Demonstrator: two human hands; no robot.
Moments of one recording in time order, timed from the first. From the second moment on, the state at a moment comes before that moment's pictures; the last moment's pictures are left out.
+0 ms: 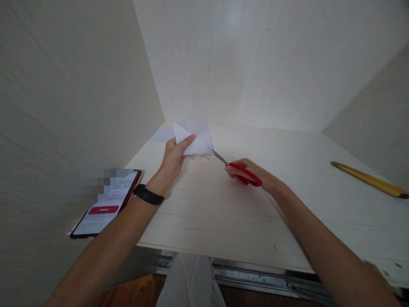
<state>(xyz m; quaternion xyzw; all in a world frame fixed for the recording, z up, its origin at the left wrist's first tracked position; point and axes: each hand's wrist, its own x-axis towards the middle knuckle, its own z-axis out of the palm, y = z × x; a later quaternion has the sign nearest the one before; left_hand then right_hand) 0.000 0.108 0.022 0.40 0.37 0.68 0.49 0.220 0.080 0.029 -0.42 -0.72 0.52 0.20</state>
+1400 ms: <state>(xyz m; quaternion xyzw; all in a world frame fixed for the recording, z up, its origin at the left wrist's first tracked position) 0.001 0.106 0.021 0.38 0.38 0.69 0.49 0.225 0.081 0.029 -0.39 -0.74 0.52 0.19</state>
